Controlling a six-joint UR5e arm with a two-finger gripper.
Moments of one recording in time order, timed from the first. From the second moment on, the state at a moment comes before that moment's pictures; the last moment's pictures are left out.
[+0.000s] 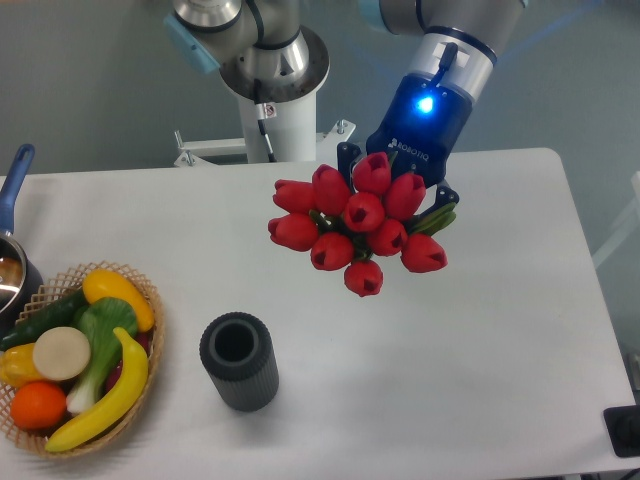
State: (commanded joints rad) arm 2.73 -1.70 -1.64 -0.85 0.58 0.92
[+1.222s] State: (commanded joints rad) arm 2.57 -1.78 -1.56 -0.70 0.58 0.91
